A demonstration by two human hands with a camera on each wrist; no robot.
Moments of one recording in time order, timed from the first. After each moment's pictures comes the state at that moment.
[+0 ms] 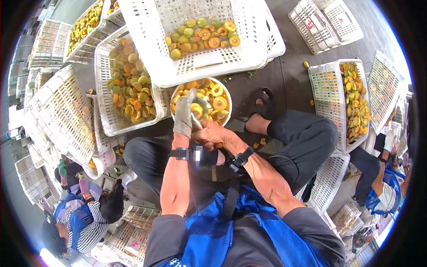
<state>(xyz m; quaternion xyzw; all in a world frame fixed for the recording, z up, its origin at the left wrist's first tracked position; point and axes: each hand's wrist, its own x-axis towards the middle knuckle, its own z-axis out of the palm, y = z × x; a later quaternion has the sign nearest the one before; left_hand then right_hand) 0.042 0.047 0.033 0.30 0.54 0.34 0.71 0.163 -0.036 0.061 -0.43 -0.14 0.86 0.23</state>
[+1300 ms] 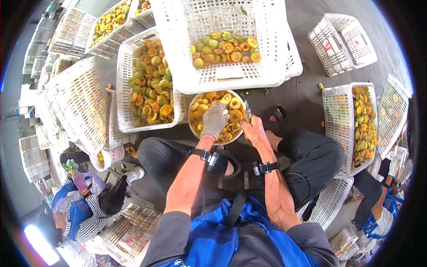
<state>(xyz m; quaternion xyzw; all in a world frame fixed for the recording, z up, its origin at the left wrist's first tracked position) 0.065 0.038 -0.015 0.78 0.56 0.06 0.26 0.234 -0.045 0.009 -0.65 -0.32 0.55 0.40</state>
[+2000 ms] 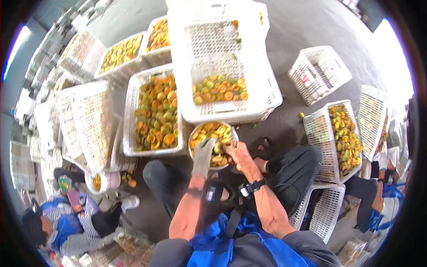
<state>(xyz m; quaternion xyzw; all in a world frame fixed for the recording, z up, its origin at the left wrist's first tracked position) 0.030 -0.009 0.074 0.35 0.51 0.40 0.67 0.189 -0.052 0.064 -0.58 -0.23 0.63 0.46</state>
